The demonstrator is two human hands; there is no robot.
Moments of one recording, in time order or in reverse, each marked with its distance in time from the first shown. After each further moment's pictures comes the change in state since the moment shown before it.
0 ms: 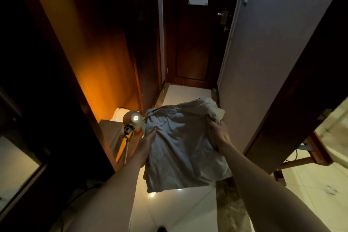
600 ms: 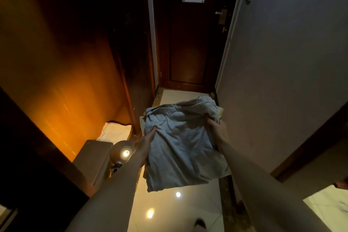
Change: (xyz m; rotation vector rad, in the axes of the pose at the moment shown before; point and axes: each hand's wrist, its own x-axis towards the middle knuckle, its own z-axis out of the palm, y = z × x) left_hand 0.231 0.104 0.015 0.082 -0.068 -0.104; right_hand 0.245 -0.034 0.079 0.051 0.033 0.027
